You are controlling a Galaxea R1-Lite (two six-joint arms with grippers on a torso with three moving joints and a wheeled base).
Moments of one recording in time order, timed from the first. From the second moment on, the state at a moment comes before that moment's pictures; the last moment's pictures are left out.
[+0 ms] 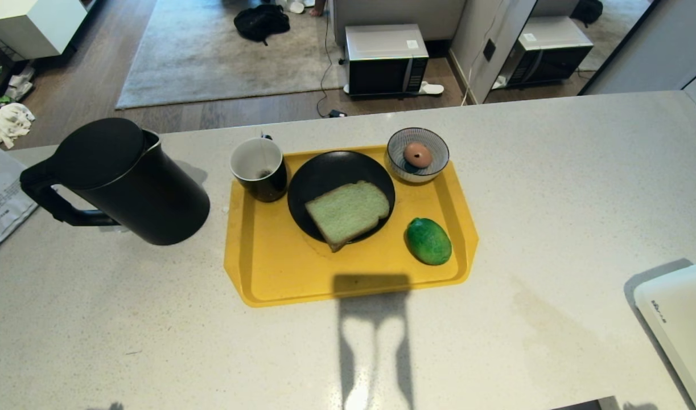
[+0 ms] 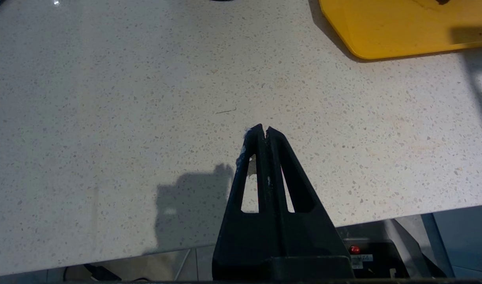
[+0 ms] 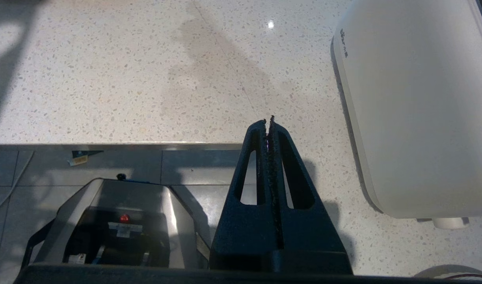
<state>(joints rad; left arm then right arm) 0.00 0.00 0.00 -0.01 0.00 0.00 -0.01 0.00 -0.04 0.09 0.02 -0.06</state>
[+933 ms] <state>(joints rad) 0.00 0.02 -0.16 -0.04 0.01 0.04 -0.01 0.00 -0.04 0.09 0.02 -0.06</state>
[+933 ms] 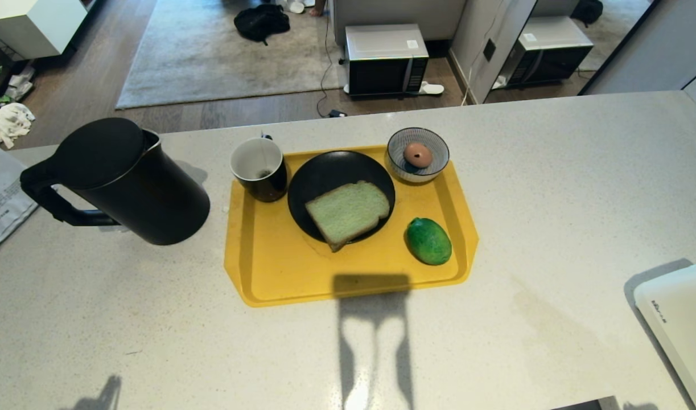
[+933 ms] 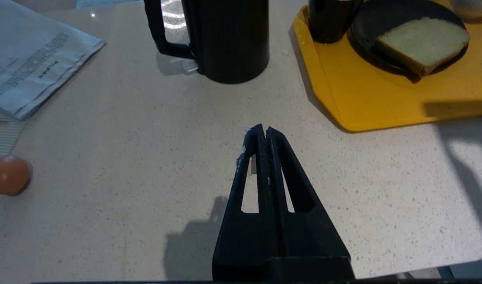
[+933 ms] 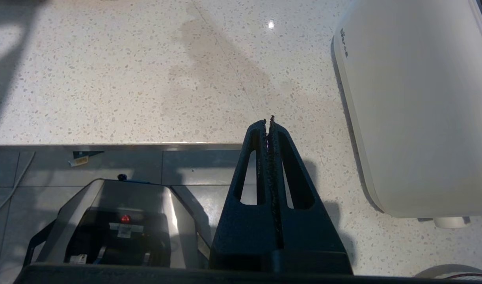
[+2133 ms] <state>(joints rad) 0.05 0.83 -0.38 -0.35 -0.24 0.14 -0.01 0.00 -0.04 0.09 0.02 -0.06</state>
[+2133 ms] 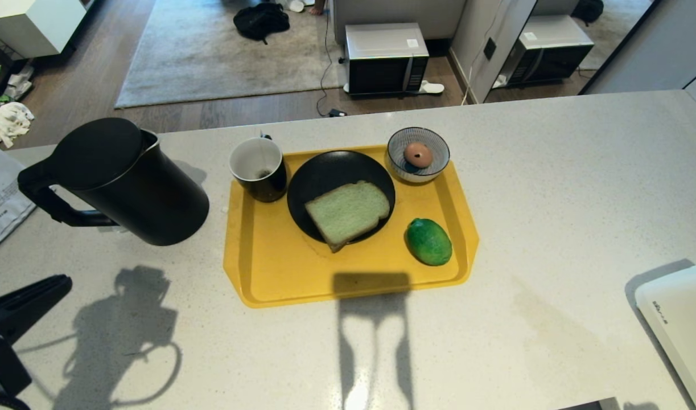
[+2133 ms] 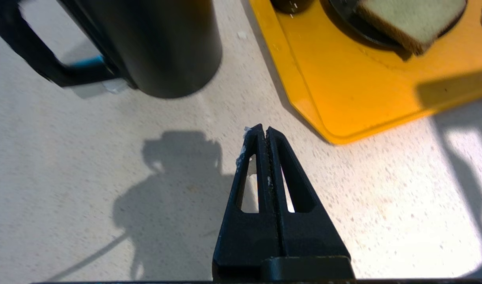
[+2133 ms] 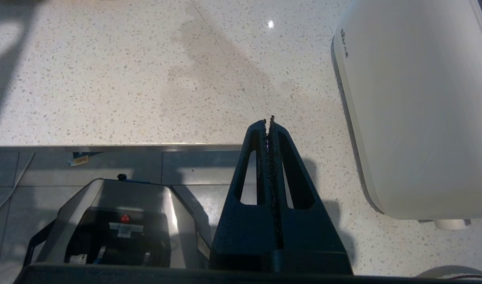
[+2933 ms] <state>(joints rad) 0.22 1.20 -0.16 -0.98 -0.36 0.18 -0.01 0.00 -0.04 0.09 0.02 -0.06</state>
